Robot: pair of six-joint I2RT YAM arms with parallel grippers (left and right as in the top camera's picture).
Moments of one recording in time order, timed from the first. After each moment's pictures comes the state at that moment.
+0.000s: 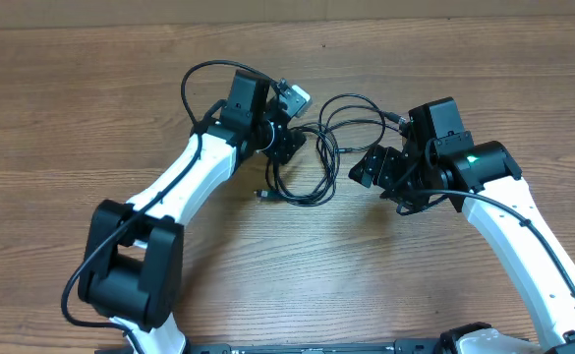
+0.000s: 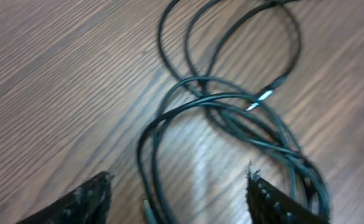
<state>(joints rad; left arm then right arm) -0.37 1.86 1.29 -0.34 0.29 0.29 0.27 1.41 1.16 -0.95 -0.36 0.67</state>
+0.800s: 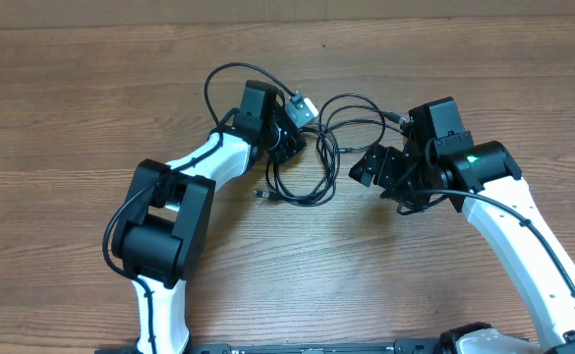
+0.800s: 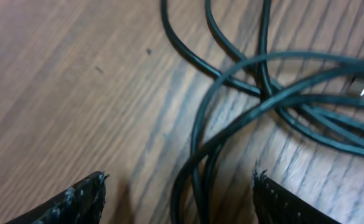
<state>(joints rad) -0.37 2.11 1.29 -0.05 0.23 0.60 0.27 1.41 1.16 -0.95 -0.34 0.67</state>
